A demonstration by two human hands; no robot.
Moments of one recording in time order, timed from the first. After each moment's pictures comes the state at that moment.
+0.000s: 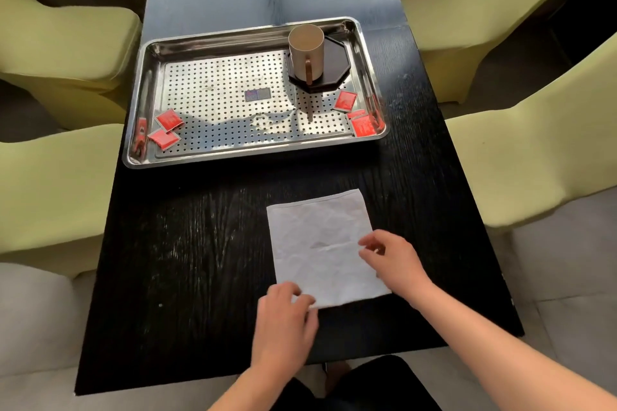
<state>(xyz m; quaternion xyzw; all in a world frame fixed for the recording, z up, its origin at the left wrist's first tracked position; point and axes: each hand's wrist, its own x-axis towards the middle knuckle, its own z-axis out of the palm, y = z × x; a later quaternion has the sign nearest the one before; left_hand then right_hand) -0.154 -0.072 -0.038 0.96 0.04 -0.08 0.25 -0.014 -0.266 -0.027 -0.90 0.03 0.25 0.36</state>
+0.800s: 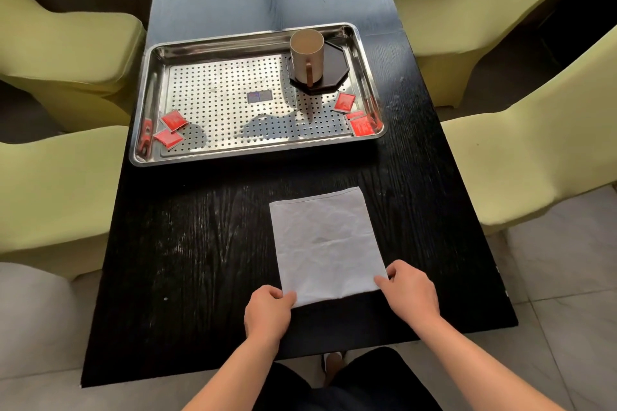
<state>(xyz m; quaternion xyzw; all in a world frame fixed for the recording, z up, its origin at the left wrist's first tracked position) -0.143 -0.056 -0.048 0.74 0.48 -0.21 0.42 -0.066 -0.282 -0.033 -0.94 0.14 0.27 0.17</state>
